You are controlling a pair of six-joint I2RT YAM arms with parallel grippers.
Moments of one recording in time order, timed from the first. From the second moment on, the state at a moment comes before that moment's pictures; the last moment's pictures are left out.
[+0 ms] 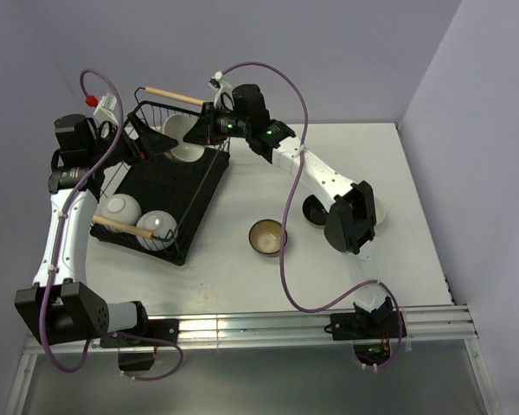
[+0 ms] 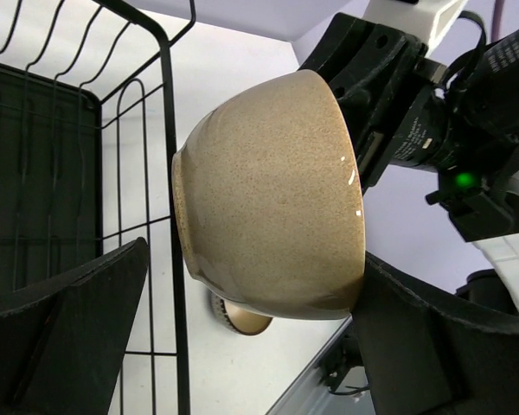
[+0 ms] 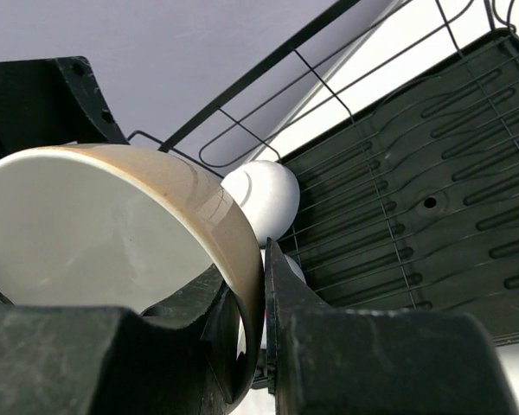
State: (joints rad) left arm 0.12 1.29 1.29 -0.34 0.85 -0.55; right arm 0.66 2.15 2.15 -0.22 -0.55 0.56
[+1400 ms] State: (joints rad) left arm 0.04 1.32 1.22 -0.17 0.79 -0.70; right arm 0.66 2.15 2.12 -0.20 -0.55 0.58
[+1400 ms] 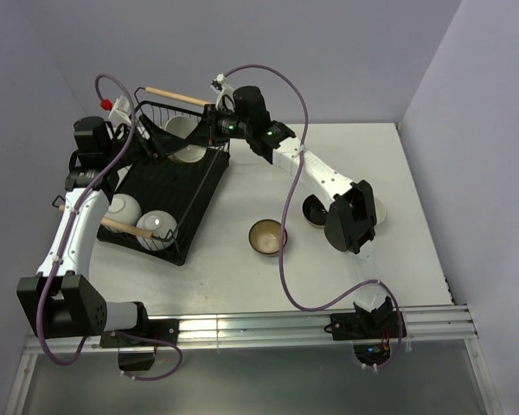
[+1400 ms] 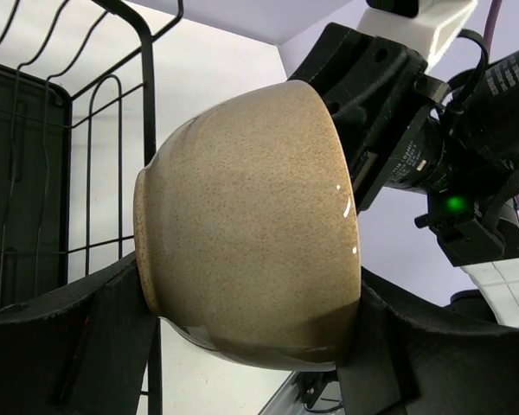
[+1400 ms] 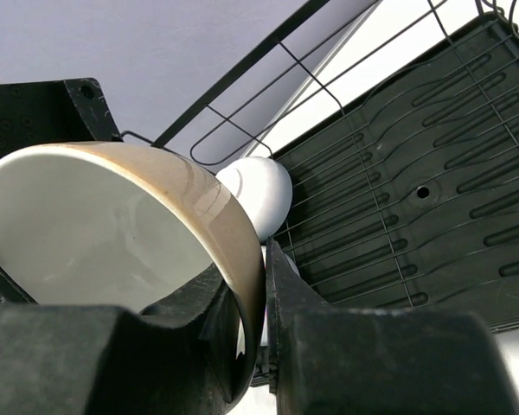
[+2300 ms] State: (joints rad) left arm 0.08 1.32 1.20 -0.18 0.73 -0.75; right arm 0.67 2.15 2.13 -0.19 -0.59 0.60
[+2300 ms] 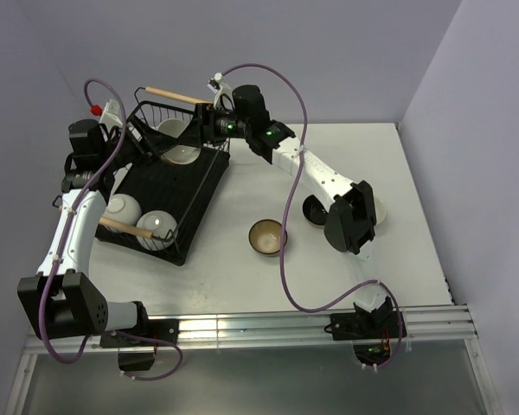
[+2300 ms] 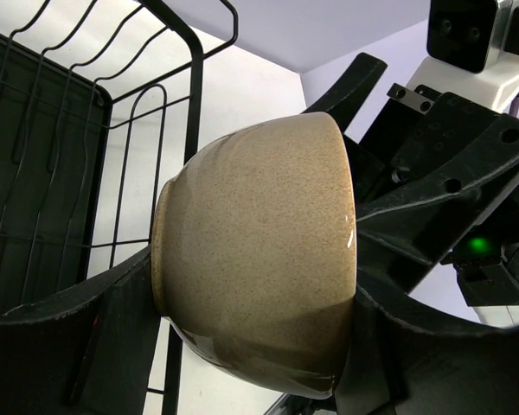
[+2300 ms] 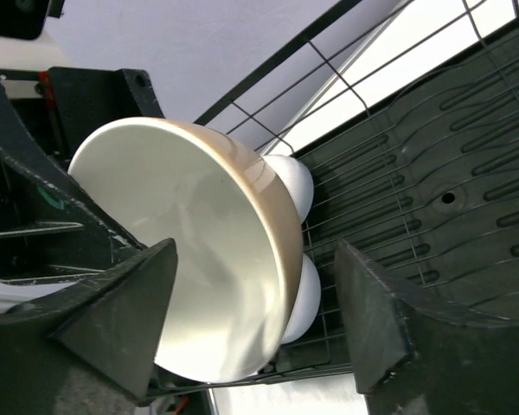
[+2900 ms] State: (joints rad) left arm 0.12 1.36 1.20 -0.27 0.61 -0.68; right arm 0.66 2.15 2.13 -0.21 -0.56 0.59
